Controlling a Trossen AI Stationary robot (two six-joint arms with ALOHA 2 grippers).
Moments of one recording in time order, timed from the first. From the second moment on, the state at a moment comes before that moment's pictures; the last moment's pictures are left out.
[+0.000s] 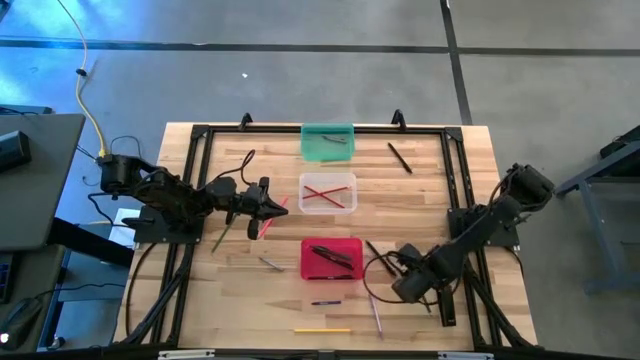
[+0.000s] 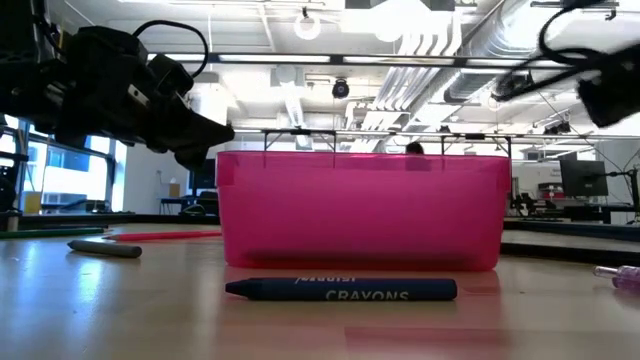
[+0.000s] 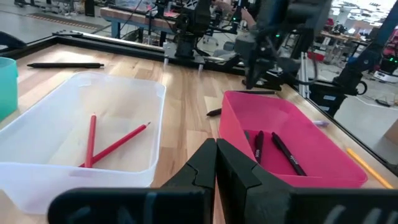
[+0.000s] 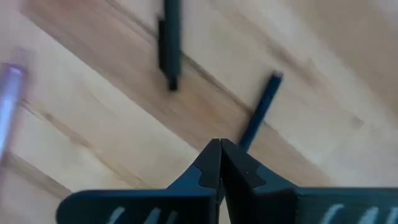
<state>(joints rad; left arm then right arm) 0.31 1.46 0.09 1.22 0.31 -0.15 0.71 1.55 0.84 -0.76 0.04 1.59</state>
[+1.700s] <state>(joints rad) 0.31 1.46 0.09 1.22 0.31 -0.16 0.70 1.23 0.67 -0.60 0.53 1.55</state>
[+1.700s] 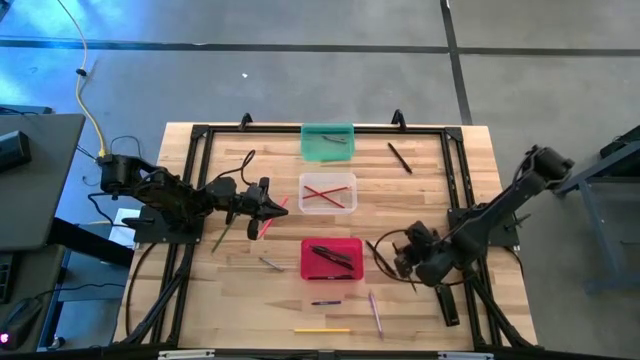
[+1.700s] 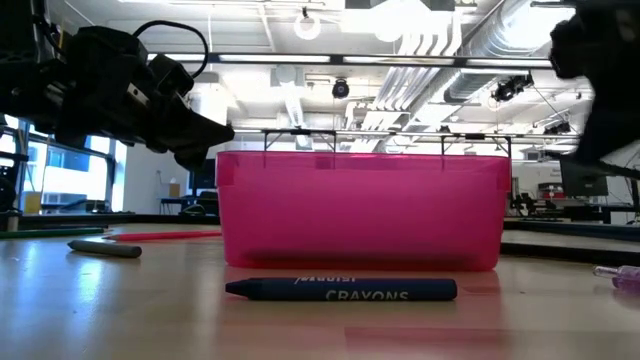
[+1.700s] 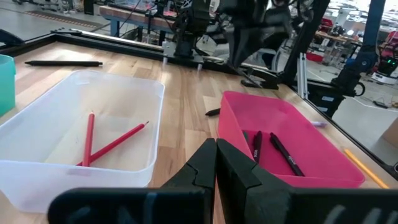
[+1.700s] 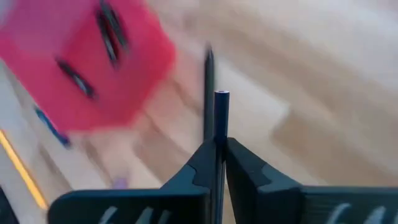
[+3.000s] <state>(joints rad) 0.18 1.46 0.36 1.22 0.27 -0.31 0.09 1.46 0.67 0.99 0.15 0.13</state>
